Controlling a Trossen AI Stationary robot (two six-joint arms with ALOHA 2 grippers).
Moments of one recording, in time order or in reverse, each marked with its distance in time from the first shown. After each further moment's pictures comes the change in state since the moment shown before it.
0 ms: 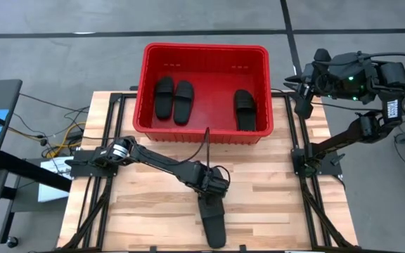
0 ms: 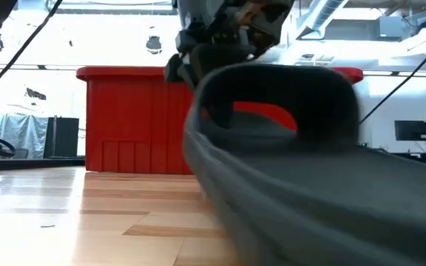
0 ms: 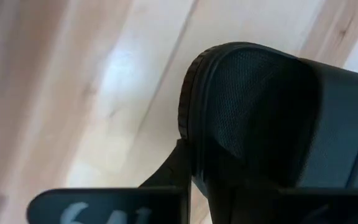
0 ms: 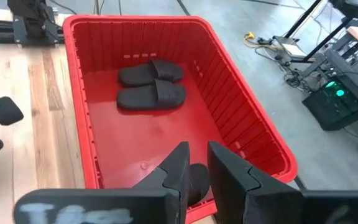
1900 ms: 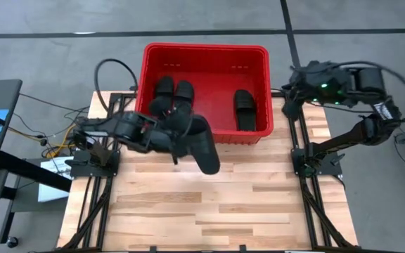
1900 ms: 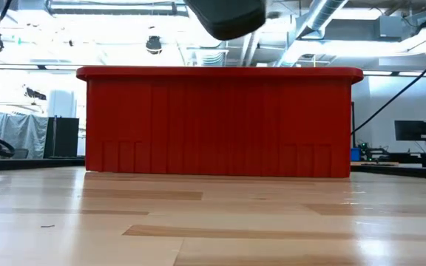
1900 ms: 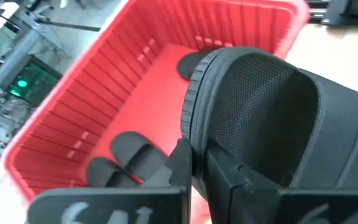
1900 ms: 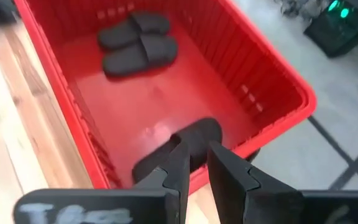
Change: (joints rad) left arm 0.044 -0.379 0.417 -0.462 -0.723 0.283; right arm -0.068 -0.060 -0.244 0.000 0.007 0.246
